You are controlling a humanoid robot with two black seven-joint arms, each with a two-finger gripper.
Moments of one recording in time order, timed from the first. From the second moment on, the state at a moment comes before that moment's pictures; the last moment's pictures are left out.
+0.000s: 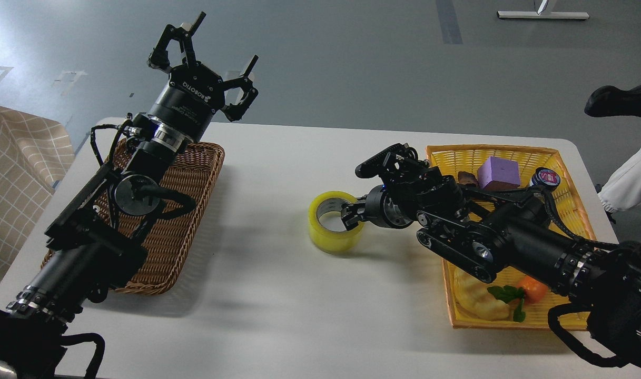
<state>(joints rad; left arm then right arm) -0.54 0.21 -1.20 -1.08 0.21 -0.49 -0.19 0.98 0.00 0.28 0.82 -1.93 0.49 -0.03</state>
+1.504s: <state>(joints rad) -0.54 0.21 -1.21 -1.08 0.22 -0.49 -0.19 0.99 -0.48 0.52 1.39 -1.86 0.49 -0.03</state>
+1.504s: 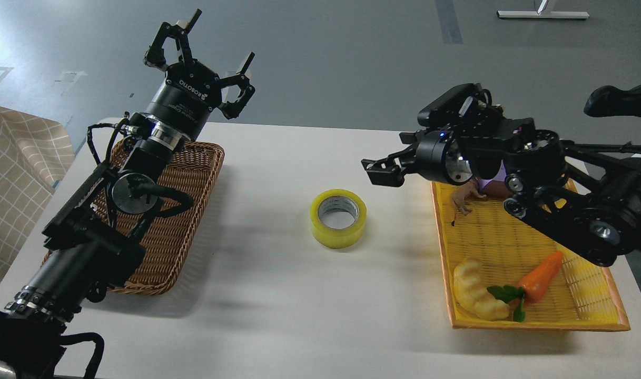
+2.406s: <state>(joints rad) -0.55 0.21 -1.20 -1.07 0.23 -0.49 -0.19 0.59 -0.40 1.46 1.29 -0.85 0.49 -0.03</state>
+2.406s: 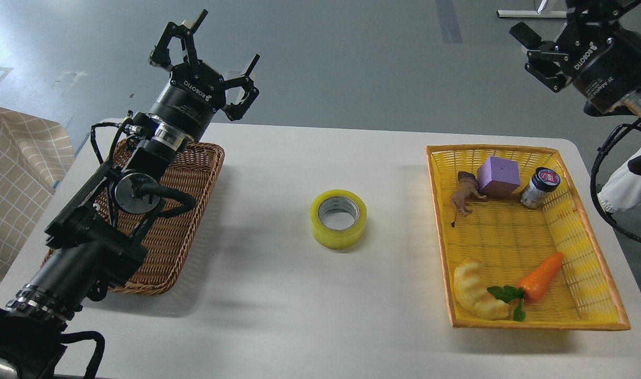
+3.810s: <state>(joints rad) -0.55 0.21 -1.19 -1.12 0.78 -0.41 -0.26 0.46 -0.16 1.60 1.03 -0.22 0.49 -0.03</state>
